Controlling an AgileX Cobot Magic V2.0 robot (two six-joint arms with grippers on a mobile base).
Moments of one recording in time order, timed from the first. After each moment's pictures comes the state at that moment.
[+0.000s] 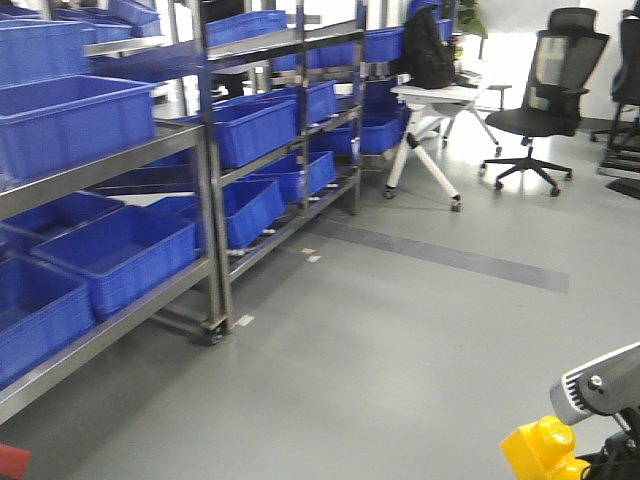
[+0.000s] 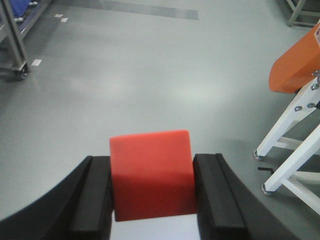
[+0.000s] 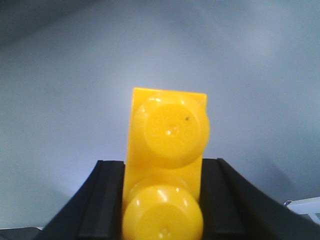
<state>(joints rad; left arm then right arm) -0.23 0.62 -0.72 -0.35 0.71 0.26 0.38 0.96 -0.77 -0.03 0.69 -0.02</state>
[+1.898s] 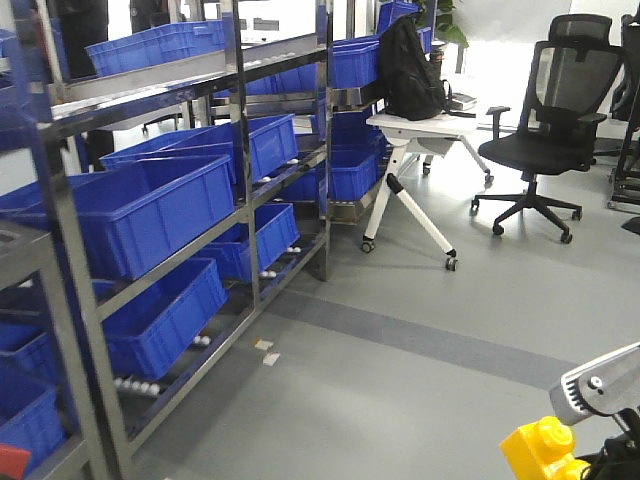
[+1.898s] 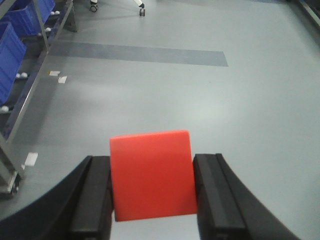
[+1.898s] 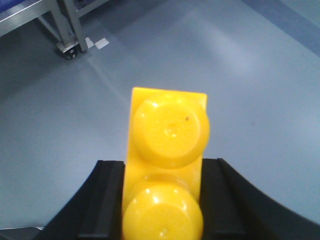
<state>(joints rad) -0.23 0.62 -0.72 -0.35 0.71 0.26 0.38 0.96 -0.77 -0.03 0.69 -0.02</state>
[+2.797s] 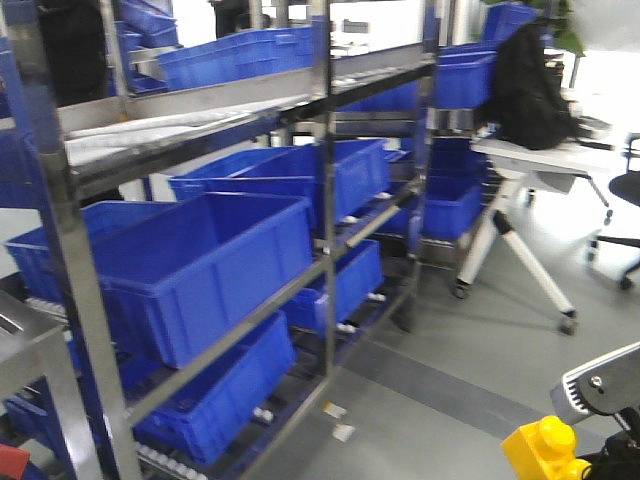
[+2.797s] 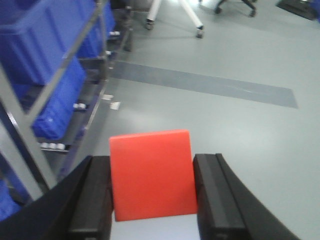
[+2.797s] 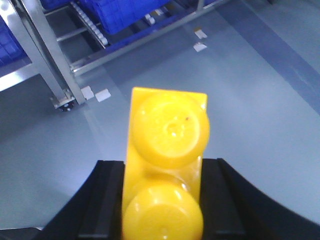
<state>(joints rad) -0.23 0.62 -0.72 -0.35 0.71 0.26 0.38 0.96 -0.77 -0.03 0.69 -0.02</state>
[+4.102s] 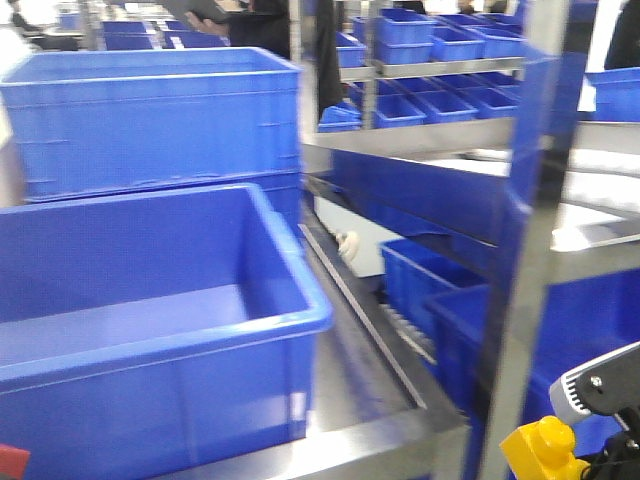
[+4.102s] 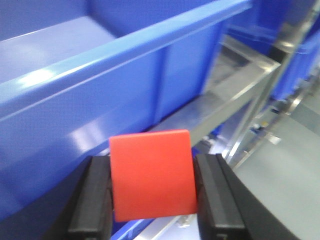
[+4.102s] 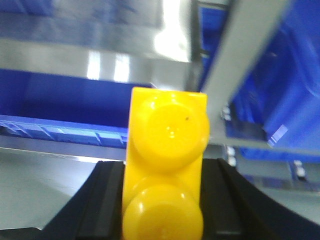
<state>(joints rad) -0.23 0.62 -0.72 -0.35 0.71 0.26 0.38 0.96 -0.77 -0.03 0.69 -0.02</state>
